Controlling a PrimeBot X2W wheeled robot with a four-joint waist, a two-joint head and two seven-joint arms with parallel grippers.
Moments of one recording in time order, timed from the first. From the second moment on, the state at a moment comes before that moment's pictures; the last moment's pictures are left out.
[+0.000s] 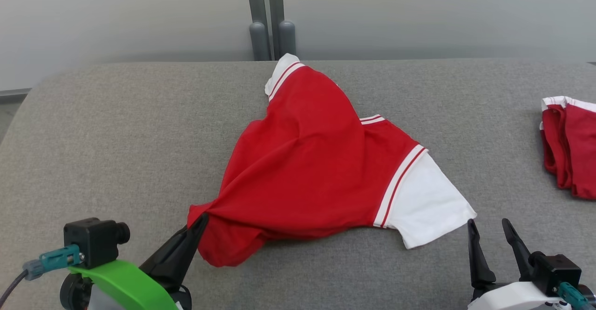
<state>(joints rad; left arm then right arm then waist) -0.03 0.70 -0.54 -0.47 -1.05 0.27 0.17 0.12 -0.06 -0.05 0.16 0.17 0.13 -0.26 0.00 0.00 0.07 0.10</state>
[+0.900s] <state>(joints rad) -0.16 0.53 -0.46 0.19 -1.19 0.17 0.06 0.08 -0.07 -0.05 0.17 0.18 0.13 -0.26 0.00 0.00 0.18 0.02</state>
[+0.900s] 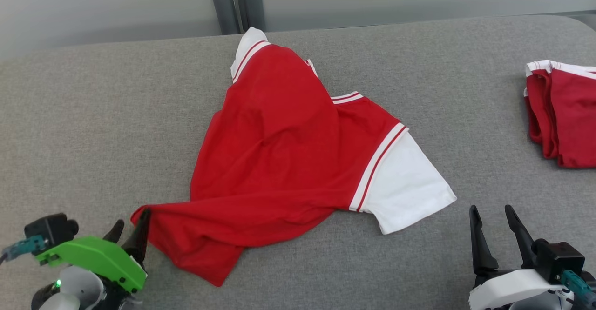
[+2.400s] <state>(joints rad) 0.12 0.58 -0.78 -0.19 -1.06 0.20 0.17 0.12 -0.08 -0.04 0.18 0.18 0.13 -0.26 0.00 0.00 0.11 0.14</state>
